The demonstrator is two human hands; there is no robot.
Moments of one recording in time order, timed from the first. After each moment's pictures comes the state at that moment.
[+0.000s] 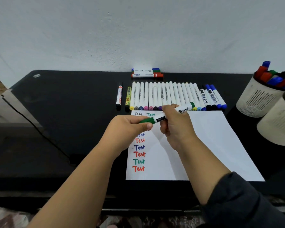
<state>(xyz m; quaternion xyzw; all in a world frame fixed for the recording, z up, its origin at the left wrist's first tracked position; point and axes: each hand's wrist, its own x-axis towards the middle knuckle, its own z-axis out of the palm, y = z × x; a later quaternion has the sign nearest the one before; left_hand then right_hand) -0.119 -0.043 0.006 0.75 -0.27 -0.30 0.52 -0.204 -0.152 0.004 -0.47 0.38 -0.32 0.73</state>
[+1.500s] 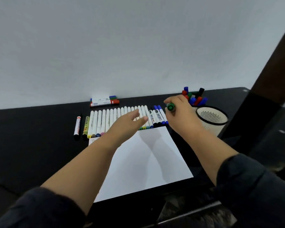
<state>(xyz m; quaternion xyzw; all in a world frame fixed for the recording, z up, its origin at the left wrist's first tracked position) -0.179 -0.142 0.066 0.74 -0.46 -0.27 0.40 -0.327 -0.241 0.081 -0.85 0.37 -0.34 0.16</state>
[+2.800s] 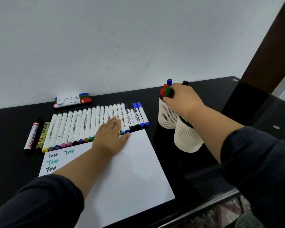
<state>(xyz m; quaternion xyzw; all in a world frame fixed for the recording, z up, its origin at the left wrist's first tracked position) -0.165 -0.251 -0.043 0.83 -0.55 -0.02 0.08 -0.355 -0.359 0.091 -0.85 0.49 -0.17 0.12</state>
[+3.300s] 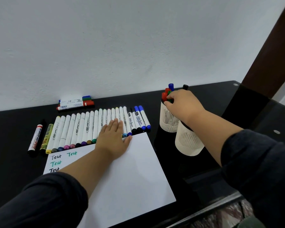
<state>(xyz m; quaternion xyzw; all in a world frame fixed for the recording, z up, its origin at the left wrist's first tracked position) -0.170 -0.249 -0.036 0.83 -0.56 0.00 0.02 -0.351 -0.359 0.096 -0.87 0.48 -0.10 0.05</state>
